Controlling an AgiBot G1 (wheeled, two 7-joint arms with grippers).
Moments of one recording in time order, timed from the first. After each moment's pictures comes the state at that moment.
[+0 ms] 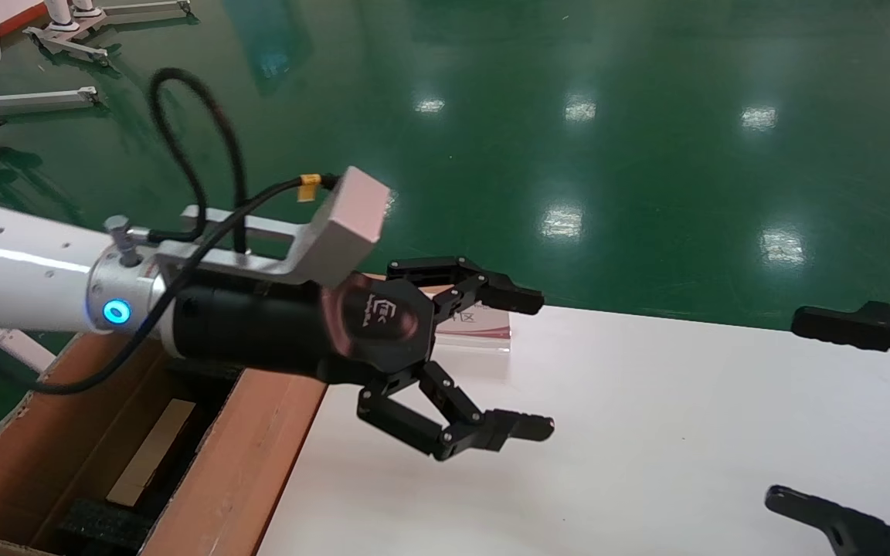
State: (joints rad) left arm -1.35 0.58 0.65 -1.25 0.79 1.40 -0.33; right arm 1.08 -0.60 -0.30 1.28 -0.72 -1.49 0.18
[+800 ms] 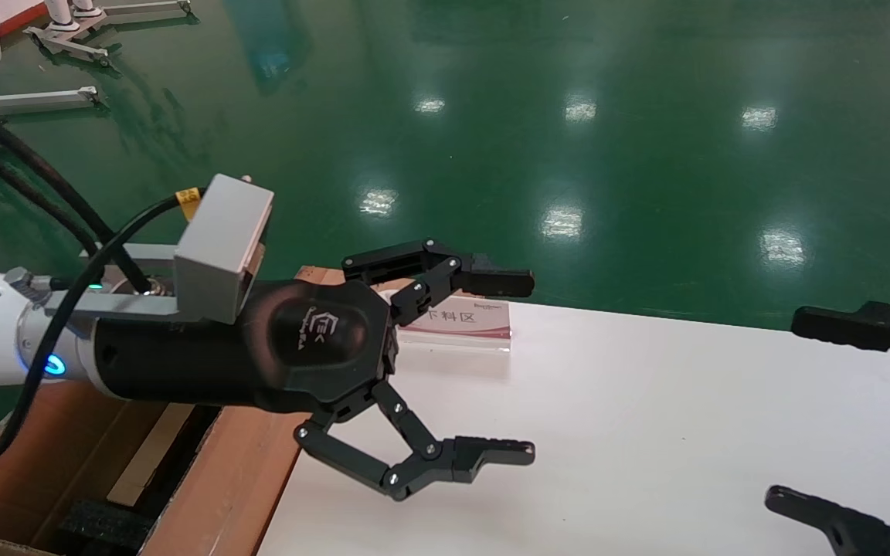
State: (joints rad) left arm -1.04 0.62 0.23 -1.29 0.72 1.51 -0.18; right arm 1.08 -0.60 -0.30 1.28 -0.72 -1.49 0.18
